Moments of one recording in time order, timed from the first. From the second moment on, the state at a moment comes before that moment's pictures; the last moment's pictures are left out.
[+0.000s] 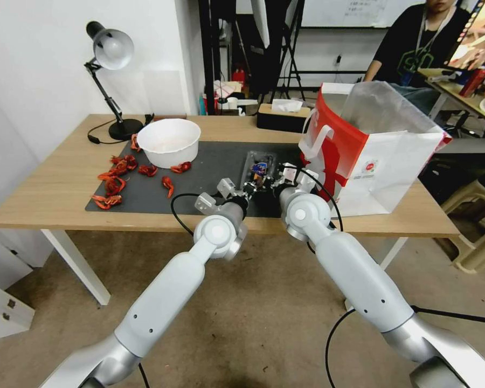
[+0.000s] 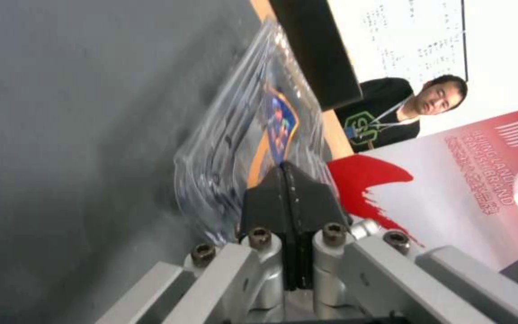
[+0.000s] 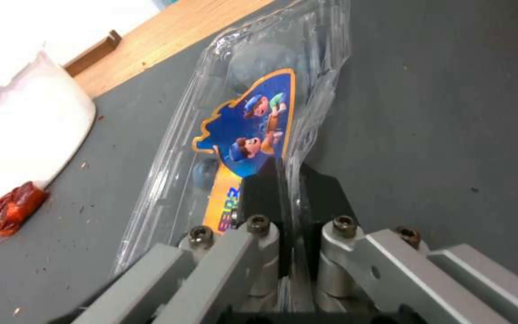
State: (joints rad) left arm 0.70 -1.32 0.11 -1.61 -1.57 -0.07 -0.48; right arm -0.60 1.25 -0.05 1.55 1.18 -0.34 0.59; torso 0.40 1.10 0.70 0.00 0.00
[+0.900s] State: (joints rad) left arm 1.07 -1.08 -0.13 -1.95 -0.67 -0.06 -0.34; right arm -0.62 1.27 -0.03 1.56 1.15 -0.34 0.58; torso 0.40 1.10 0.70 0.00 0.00
